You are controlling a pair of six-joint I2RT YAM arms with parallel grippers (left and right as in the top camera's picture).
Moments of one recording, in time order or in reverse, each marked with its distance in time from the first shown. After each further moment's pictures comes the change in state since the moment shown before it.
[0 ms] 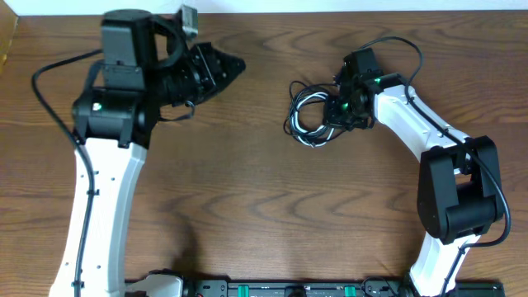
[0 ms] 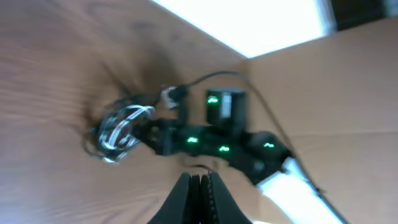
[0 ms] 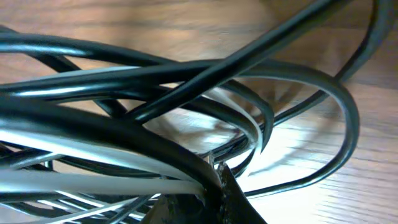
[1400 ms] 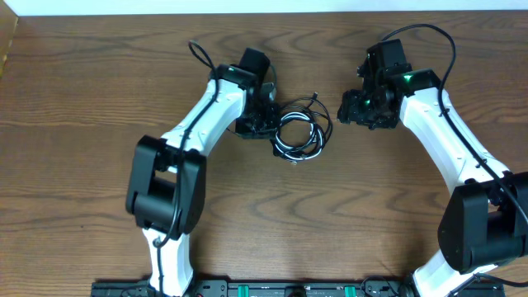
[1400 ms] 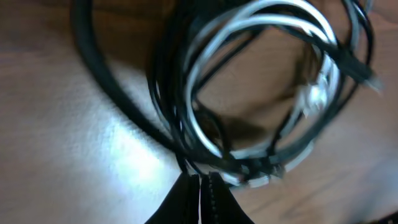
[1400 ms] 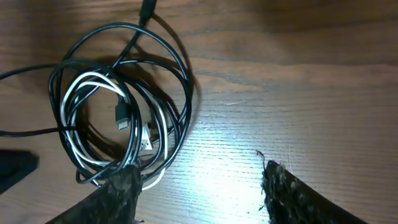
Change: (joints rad) left arm -0.254 0.620 -0.032 -0.139 -0.336 0.294; right arm -0.051 -0.189 0.000 -0.162 0.151 -0.025
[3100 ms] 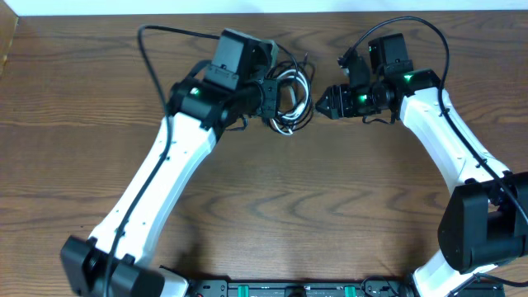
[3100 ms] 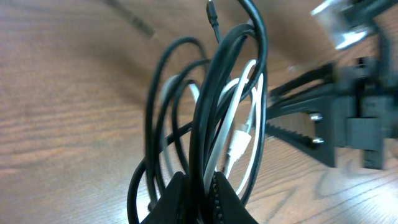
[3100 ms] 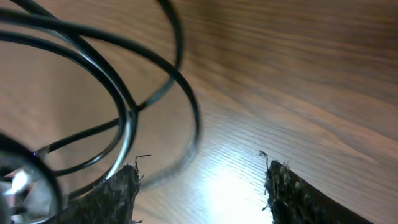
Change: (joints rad) left arm -0.055 -0.460 -0.030 0.133 -0.154 0.106; right arm -0.003 0.000 0.001 0.140 -0.331 -0.204
